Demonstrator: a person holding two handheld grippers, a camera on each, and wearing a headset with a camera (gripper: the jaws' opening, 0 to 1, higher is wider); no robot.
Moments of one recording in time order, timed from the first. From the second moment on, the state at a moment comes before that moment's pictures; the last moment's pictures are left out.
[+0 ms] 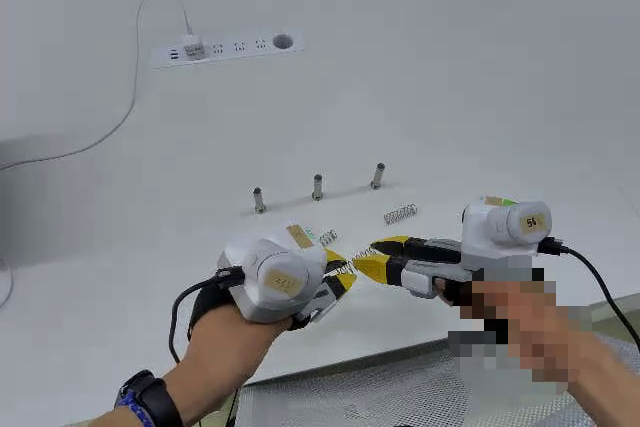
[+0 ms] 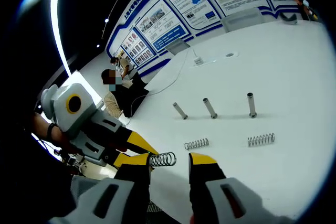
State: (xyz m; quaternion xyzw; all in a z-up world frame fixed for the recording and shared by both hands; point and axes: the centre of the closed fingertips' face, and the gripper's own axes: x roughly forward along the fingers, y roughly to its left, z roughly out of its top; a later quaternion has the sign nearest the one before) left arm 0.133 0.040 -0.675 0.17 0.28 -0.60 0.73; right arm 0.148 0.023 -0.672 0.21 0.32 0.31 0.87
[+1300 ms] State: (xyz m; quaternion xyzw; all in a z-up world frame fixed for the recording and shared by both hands) left arm 0.141 0.032 -0.668 0.17 0.27 -0.62 0.72; right arm 0.152 0.027 -0.646 0.22 0.33 0.34 0.85
